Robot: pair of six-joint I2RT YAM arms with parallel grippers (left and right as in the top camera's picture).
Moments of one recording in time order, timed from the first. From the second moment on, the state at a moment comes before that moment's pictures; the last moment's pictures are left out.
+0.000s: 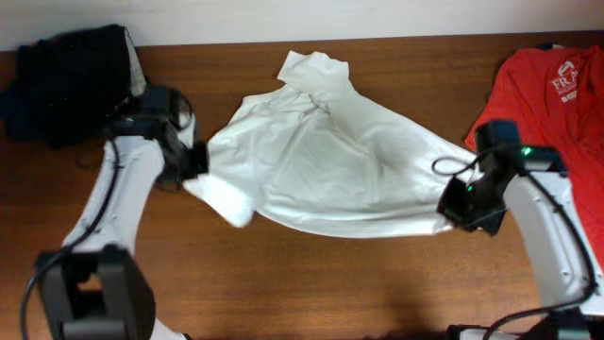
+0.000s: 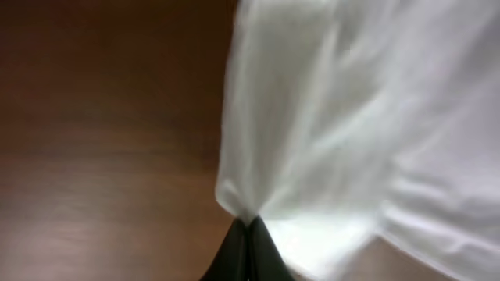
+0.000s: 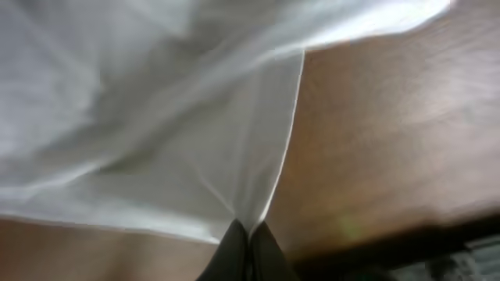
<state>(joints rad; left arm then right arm) -0.02 1.73 1.43 -1.02 0.06 -0.11 -0.10 1.45 1.22 -1.33 -0.12 0.46</state>
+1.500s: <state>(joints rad) 0.10 1.98 2.34 -1.08 0.03 -0.16 -0.28 1.95 2.47 -1.46 -0.45 0.32</state>
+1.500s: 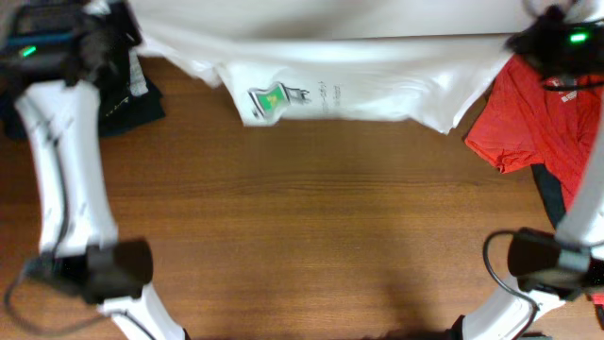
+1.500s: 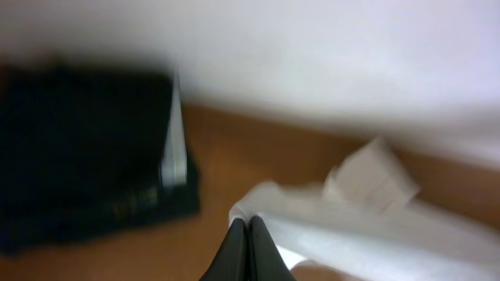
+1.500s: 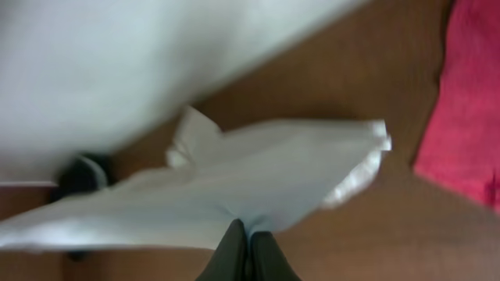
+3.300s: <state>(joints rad) 0.17 1.81 2.49 -1.53 0.04 -0.05 -0.29 1.87 2.68 -1.69 -0.14 0.22</state>
